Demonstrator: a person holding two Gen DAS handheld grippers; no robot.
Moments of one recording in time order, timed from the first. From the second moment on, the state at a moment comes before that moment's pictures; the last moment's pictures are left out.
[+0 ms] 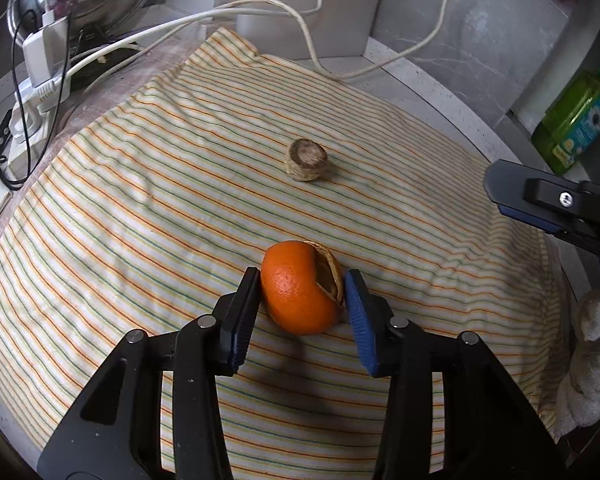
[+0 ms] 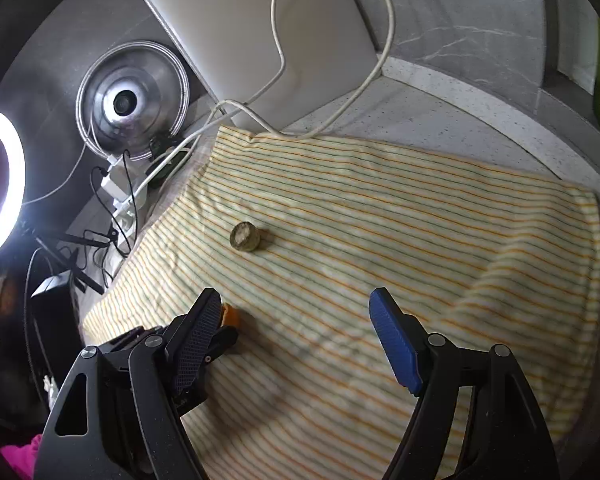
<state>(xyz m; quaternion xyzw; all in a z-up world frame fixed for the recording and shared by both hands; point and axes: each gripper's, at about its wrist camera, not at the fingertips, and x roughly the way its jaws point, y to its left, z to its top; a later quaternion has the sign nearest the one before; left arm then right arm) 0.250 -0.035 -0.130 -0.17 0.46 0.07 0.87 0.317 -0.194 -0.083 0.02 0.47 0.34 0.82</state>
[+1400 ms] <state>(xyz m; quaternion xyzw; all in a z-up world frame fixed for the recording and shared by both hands) 0.188 0.029 -0.112 -0.25 0.44 0.10 0.86 0.351 -0.052 -0.132 -0.17 0.44 0.37 0.80</state>
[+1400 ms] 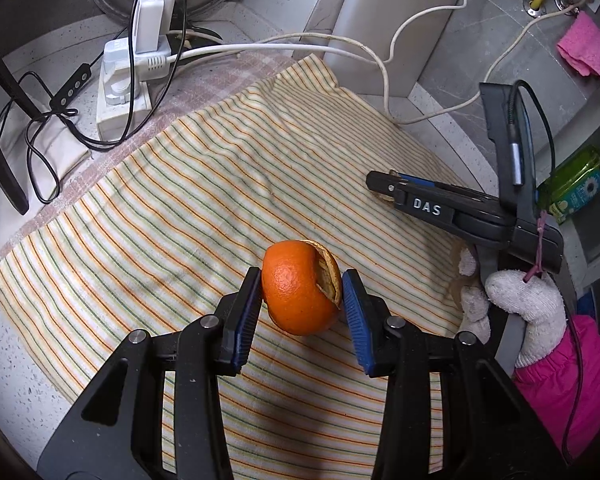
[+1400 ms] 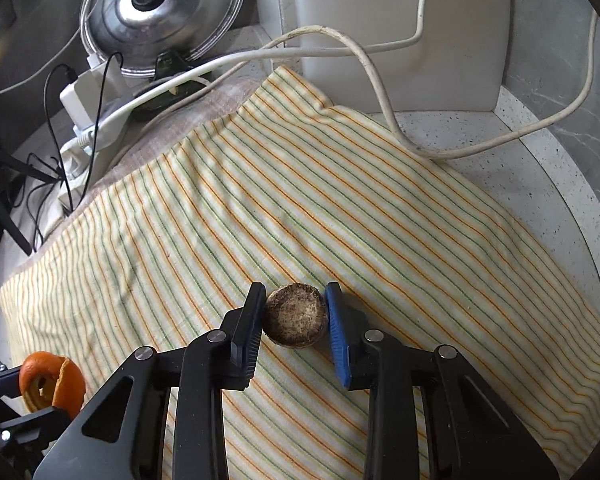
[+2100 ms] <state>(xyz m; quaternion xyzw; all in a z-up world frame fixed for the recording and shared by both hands) 0.148 0.020 -0.078 -0.20 0.42 0.09 0.88 0.298 -0.114 -0.073 -0.07 0.41 0.39 0.82</state>
